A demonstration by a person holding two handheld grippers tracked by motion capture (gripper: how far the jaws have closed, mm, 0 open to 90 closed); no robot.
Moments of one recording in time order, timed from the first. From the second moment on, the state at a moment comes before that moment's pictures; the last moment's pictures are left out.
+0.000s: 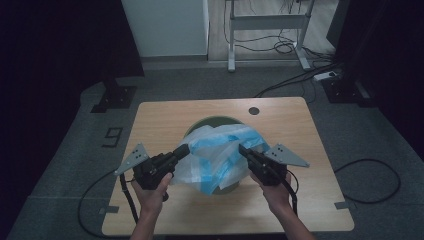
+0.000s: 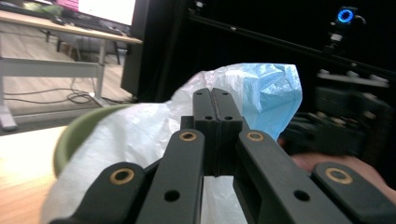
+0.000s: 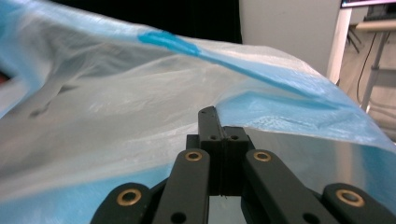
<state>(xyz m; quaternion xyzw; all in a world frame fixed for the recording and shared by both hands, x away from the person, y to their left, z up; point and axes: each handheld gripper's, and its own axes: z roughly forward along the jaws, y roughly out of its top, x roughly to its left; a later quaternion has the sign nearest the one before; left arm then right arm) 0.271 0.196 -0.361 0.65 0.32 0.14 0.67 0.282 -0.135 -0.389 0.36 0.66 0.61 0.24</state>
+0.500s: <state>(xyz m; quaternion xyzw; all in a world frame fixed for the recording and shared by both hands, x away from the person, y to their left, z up) 0.297 0.202 -0.351 0.63 0.35 0.17 0.67 0.286 -0.179 -0.380 0.33 0.68 0.59 0.27</state>
